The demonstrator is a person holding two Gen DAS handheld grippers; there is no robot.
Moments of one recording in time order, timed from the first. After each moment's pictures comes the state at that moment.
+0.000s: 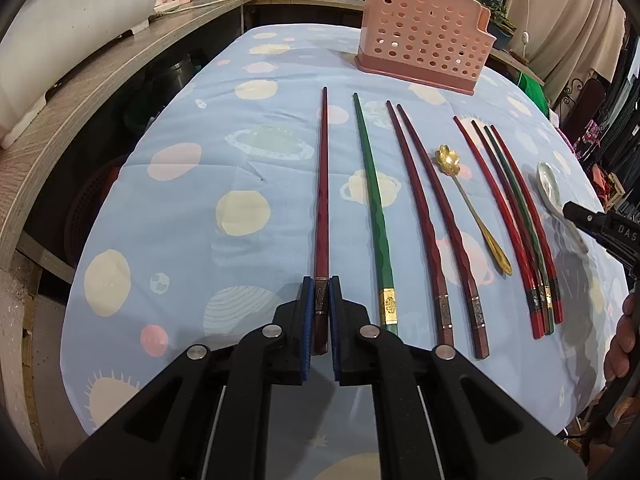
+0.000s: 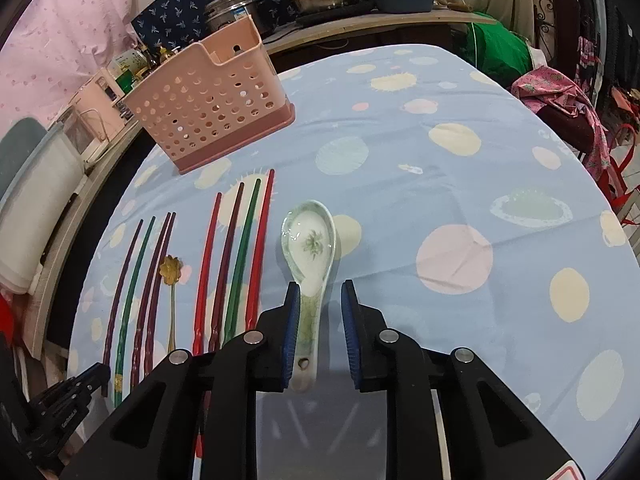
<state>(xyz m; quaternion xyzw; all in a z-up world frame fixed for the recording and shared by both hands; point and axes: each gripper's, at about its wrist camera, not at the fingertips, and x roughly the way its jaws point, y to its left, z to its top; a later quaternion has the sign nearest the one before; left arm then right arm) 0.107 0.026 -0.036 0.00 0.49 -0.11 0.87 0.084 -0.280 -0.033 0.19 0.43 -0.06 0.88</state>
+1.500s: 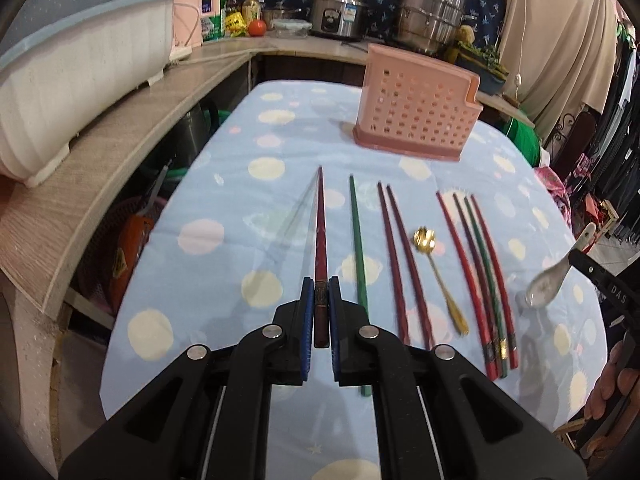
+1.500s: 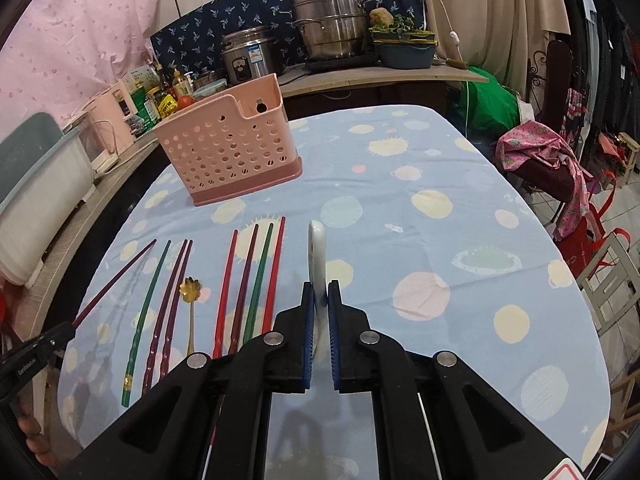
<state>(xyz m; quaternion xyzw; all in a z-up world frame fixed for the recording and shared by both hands) 0.114 0.037 0.032 -0.02 0.42 -0.11 0.90 0.053 -0.273 0.028 0.13 0.36 -0.08 0.92</state>
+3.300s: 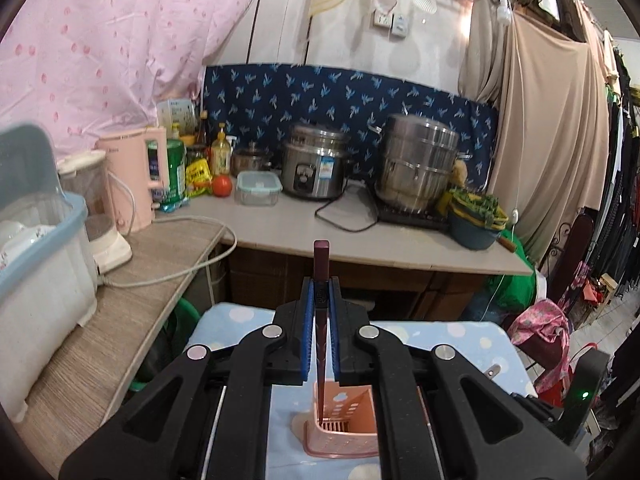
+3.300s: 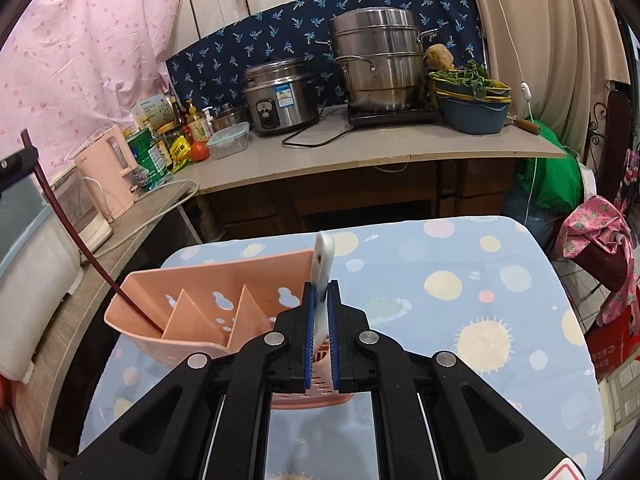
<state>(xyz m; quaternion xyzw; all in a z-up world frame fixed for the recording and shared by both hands) 0.345 -0.046 0.194 -0.05 0.23 -0.12 0.96 0.300 -0.295 0.080 0.11 0.31 -0.03 0.94</state>
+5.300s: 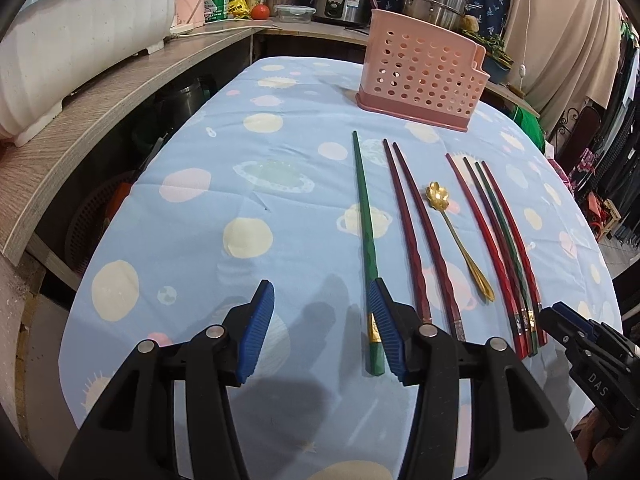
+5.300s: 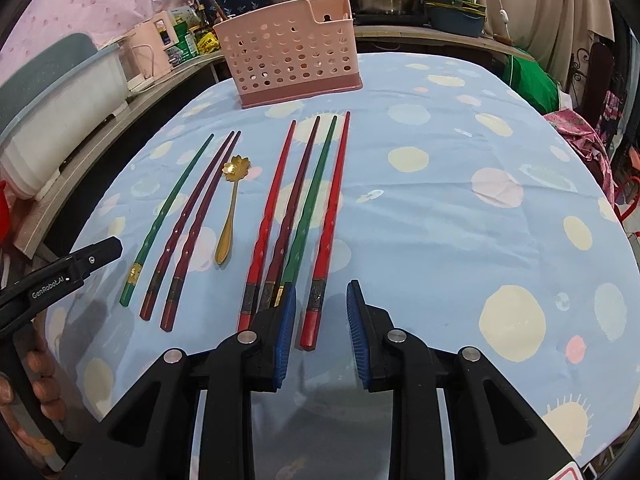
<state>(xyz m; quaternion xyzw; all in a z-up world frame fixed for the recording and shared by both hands) 0.098 0.031 -0.022 -0.03 0.44 -0.10 0.89 0.019 -0.208 -0.038 0.09 0.43 -0.02 0.90</state>
